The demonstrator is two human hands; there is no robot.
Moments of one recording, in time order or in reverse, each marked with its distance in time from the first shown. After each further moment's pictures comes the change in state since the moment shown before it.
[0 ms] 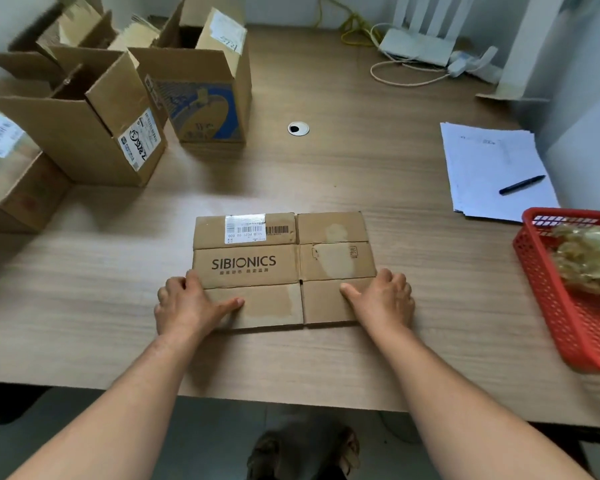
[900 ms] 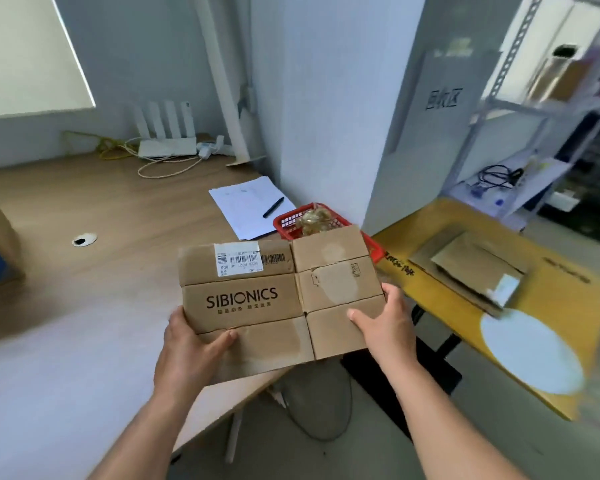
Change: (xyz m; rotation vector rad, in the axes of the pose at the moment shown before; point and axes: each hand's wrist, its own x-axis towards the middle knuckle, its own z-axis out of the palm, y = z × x) left_hand -0.177 0.133 -0.002 -0.535 -0.226 0.728; right_hand -0.183 0.212 -0.130 0.627 0.512 0.416
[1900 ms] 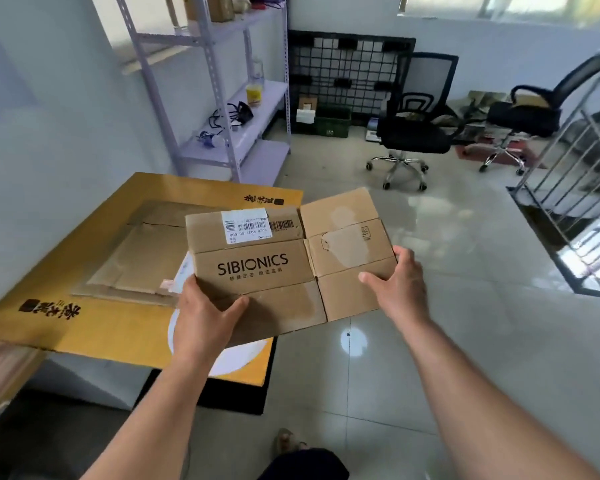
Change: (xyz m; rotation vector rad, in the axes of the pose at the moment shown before) left_hand -0.205 0.276 0.500 0.082 -0.565 0.505; right_hand 0.081 0.409 -0.394 0.018 0.568 0.506
